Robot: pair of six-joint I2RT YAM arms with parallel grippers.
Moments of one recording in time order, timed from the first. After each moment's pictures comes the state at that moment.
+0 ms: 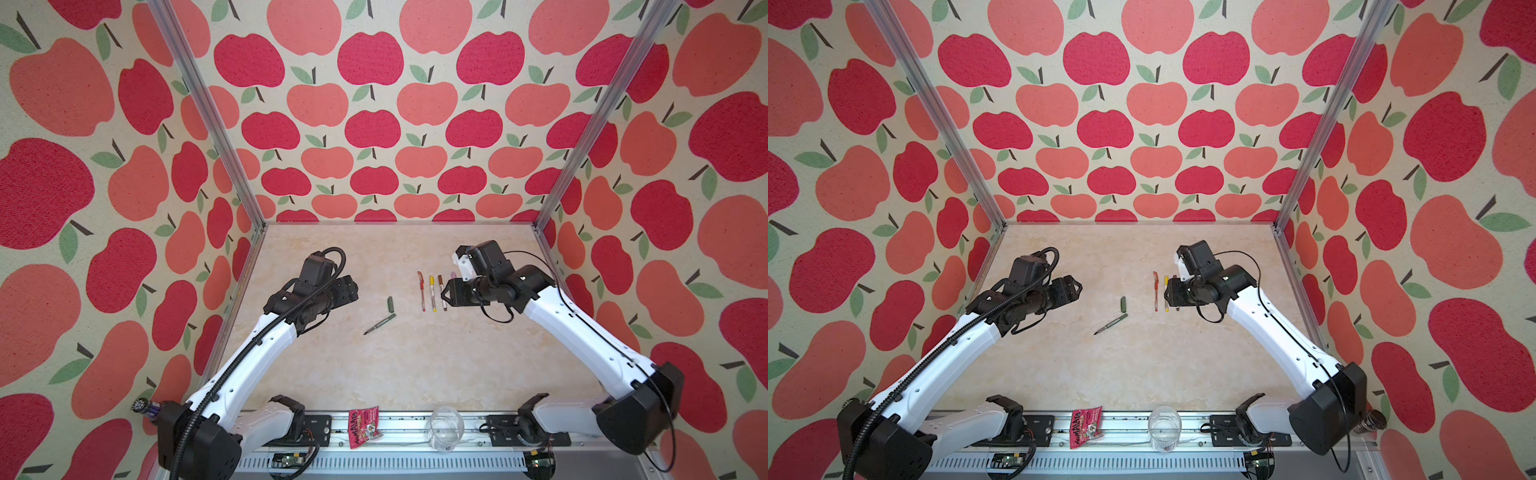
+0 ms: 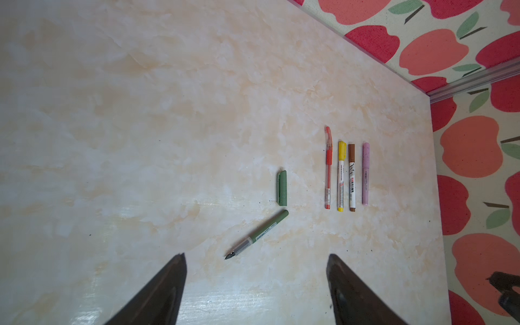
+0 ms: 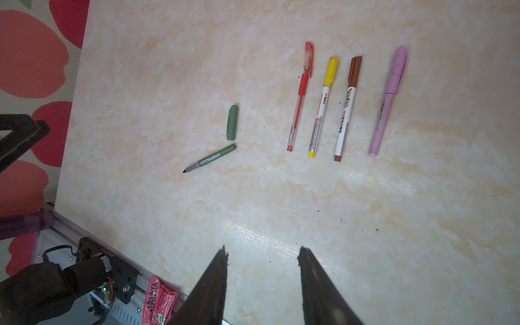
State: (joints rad) left arm -0.35 1.11 0.97 -0.64 0.08 -0.64; right arm 0.65 1.40 1.33 -0.92 -0.12 0.42
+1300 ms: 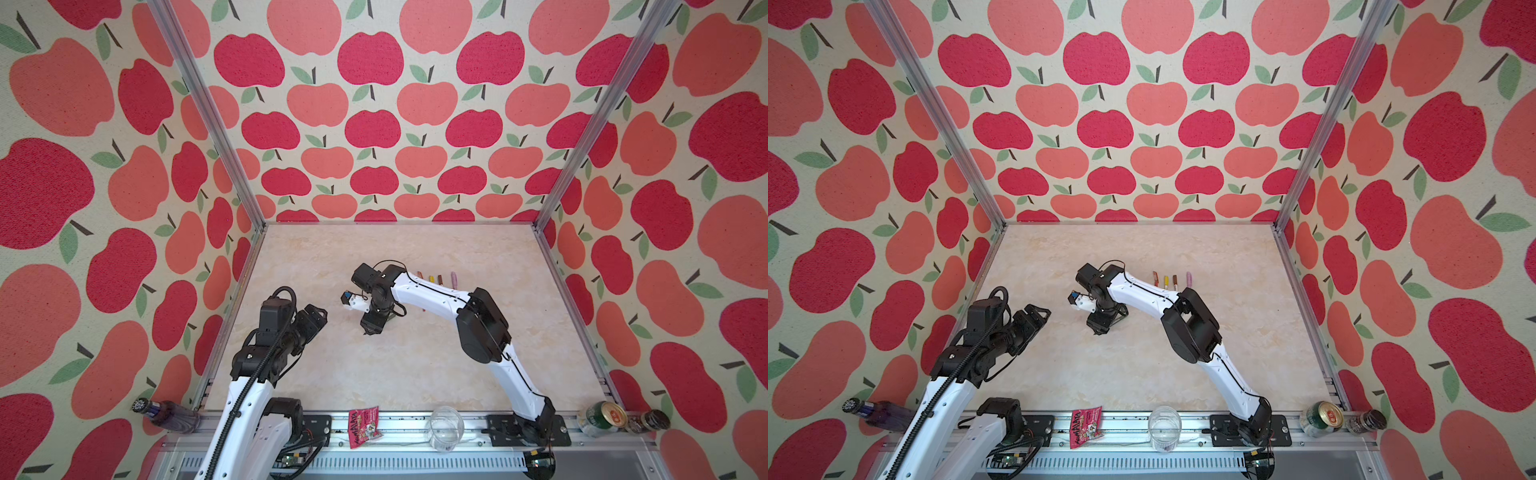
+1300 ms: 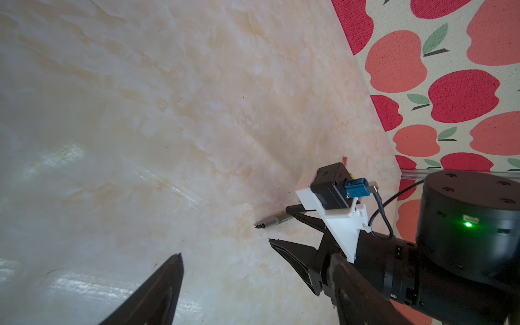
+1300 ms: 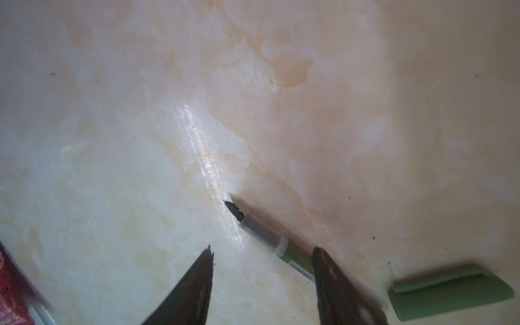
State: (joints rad) left arm -0.08 0.68 0.63 -0.72 0.22 -0.87; right arm 1.01 2.33 2.00 -1.06 -0.17 -0.30
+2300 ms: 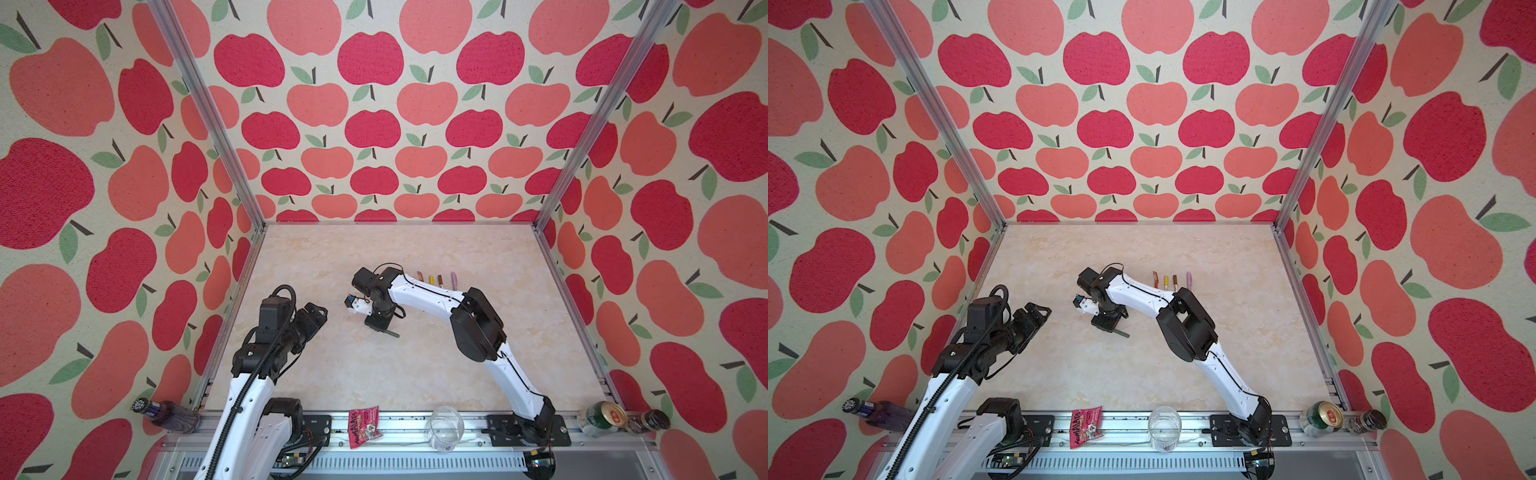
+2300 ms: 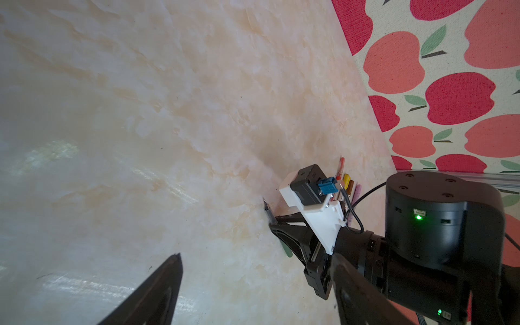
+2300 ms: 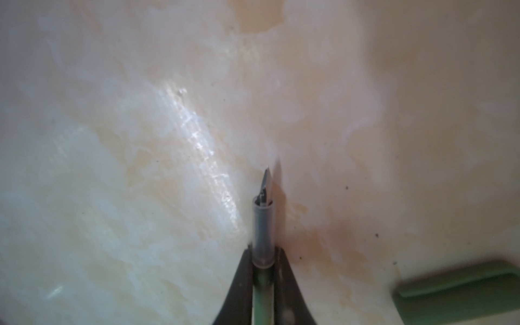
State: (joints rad) left arm -0.07 0.71 0.63 -0.70 0.24 -0.87; right arm 1.01 2.37 2.00 -1.09 -0.13 -0.25
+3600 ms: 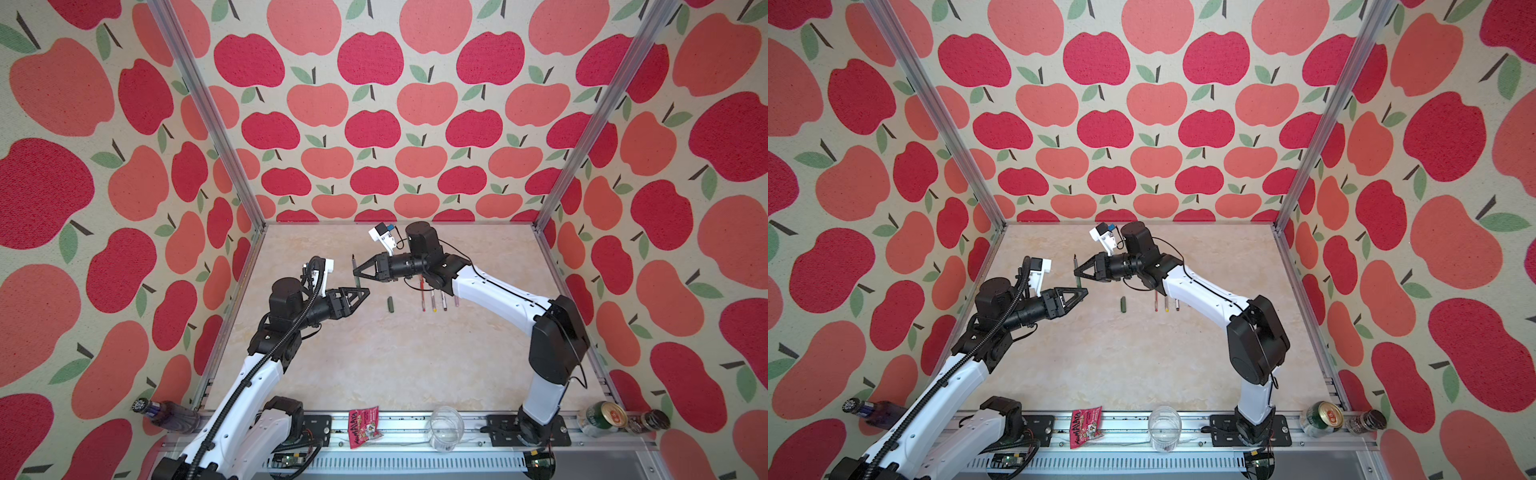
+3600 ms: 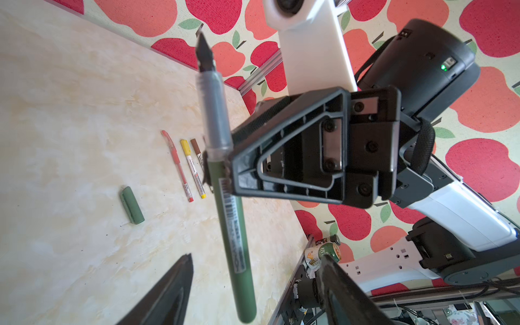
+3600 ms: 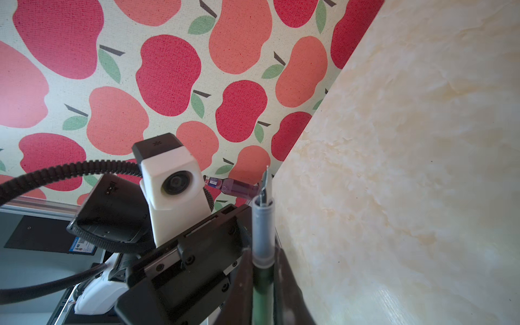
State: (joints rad) left arm -0.23 0.86 0.63 -0.03 0.76 -0.68; right arm 0.83 1.81 1.52 -0.05 -0.81 0.77
